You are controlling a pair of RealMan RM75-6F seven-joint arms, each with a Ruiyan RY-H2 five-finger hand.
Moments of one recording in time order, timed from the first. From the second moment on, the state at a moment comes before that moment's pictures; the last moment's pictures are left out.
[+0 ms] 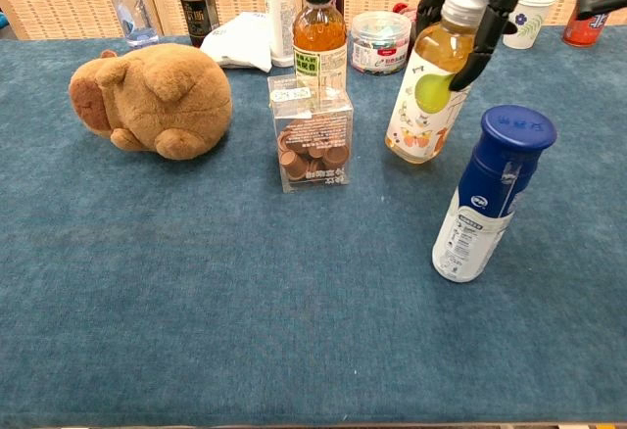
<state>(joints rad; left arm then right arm) -0.17 -0.89 0.00 -1.84 1.47 1.37 -0.15 1.07 -1.18 0.19 -1.61 -0.70 0.64 -0.28</state>
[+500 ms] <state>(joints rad) -0.17 -0.89 -0.01 -1.84 1.47 1.35 -0.15 1.18 -1.26 0.13 -1.60 -0.55 0.81 -0.47</state>
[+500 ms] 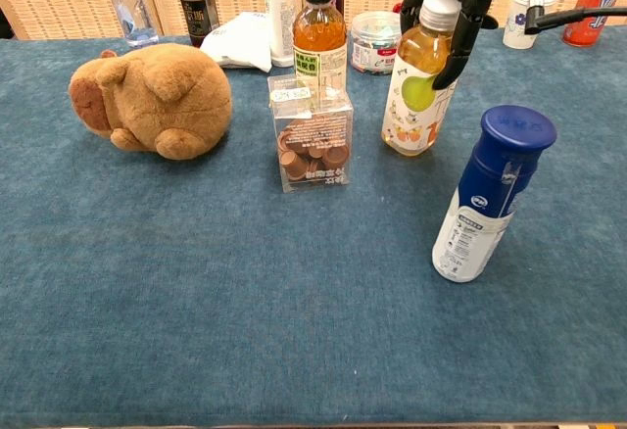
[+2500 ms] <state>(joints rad) -0.18 -0.88 -0.02 -1.84 1.49 1.33 -0.18 1.25 -1.07 0.13 -1.92 -0.36 0.87 -0.59</state>
